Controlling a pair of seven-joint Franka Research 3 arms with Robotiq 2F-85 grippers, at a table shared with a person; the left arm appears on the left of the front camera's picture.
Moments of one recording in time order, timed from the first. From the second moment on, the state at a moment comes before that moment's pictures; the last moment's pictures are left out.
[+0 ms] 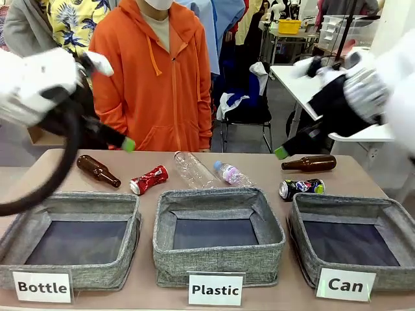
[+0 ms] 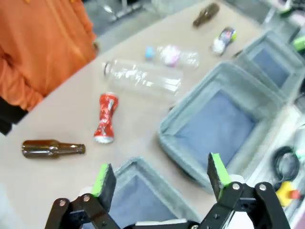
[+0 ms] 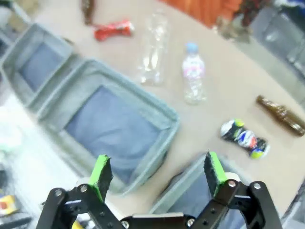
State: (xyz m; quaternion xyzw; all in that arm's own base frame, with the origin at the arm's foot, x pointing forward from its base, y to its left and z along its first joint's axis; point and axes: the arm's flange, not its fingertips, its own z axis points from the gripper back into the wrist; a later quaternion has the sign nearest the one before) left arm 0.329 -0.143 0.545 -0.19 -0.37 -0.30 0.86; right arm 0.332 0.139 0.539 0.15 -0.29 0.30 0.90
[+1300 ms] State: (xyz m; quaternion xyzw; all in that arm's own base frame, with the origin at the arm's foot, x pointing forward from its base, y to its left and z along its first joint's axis) left arm 0.302 0.192 0.470 -0.50 -0.43 -0.02 0.75; right arm 0.302 -0.175 0.502 0.58 -0.28 -0.18 0.75
